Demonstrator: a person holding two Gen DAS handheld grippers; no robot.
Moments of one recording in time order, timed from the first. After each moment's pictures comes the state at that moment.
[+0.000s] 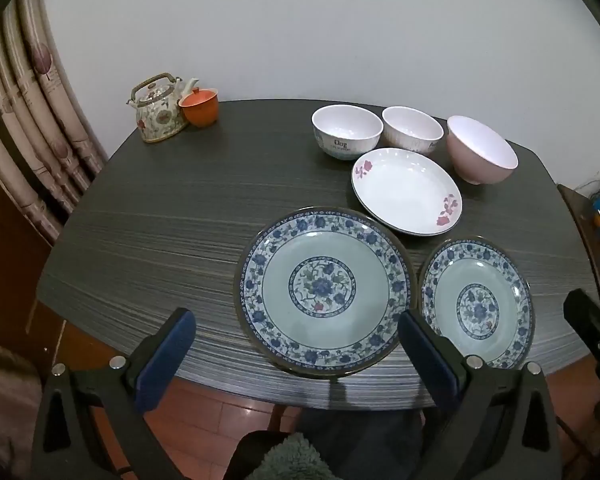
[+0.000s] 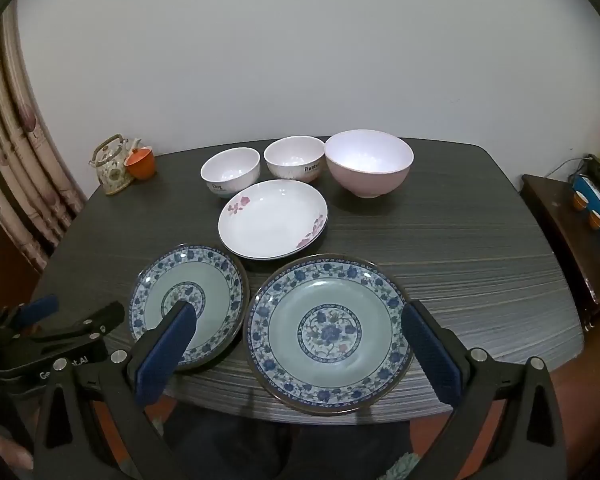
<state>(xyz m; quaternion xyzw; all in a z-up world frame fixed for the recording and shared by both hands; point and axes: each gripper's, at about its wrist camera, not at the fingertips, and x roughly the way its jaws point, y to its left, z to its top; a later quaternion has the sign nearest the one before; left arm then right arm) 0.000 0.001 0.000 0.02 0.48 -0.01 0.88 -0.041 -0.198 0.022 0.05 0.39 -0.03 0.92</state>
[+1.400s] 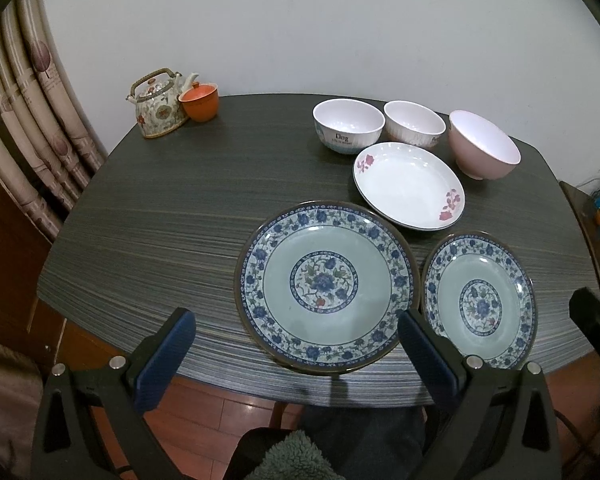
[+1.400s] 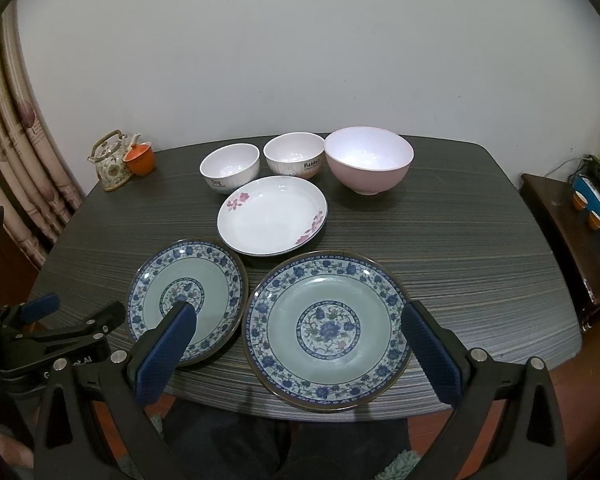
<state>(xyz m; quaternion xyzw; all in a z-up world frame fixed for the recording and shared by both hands) 0.000 -0.001 -0.005 0.02 0.47 -0.01 0.88 -0.040 -0.196 0.023 0.04 0.40 -0.03 0.92</state>
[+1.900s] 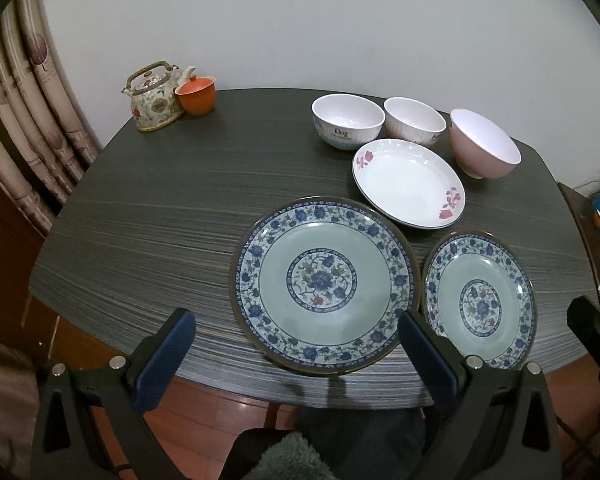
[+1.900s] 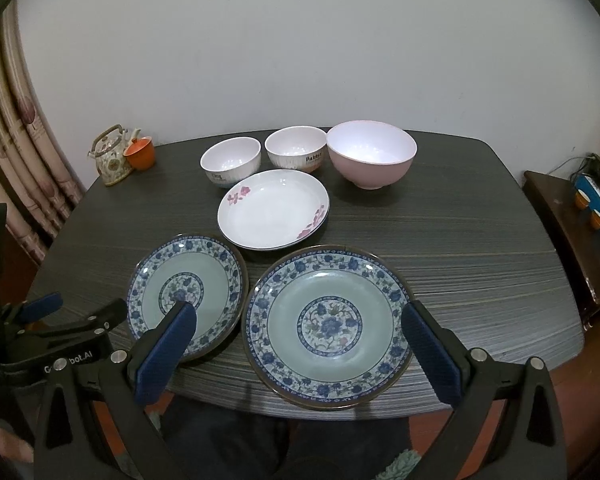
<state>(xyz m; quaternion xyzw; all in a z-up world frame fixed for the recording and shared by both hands) 0.006 0.003 -0.013 0.01 0.48 -0.02 0.88 -0.038 -0.197 0.019 0.04 0.41 -0.02 0.91</state>
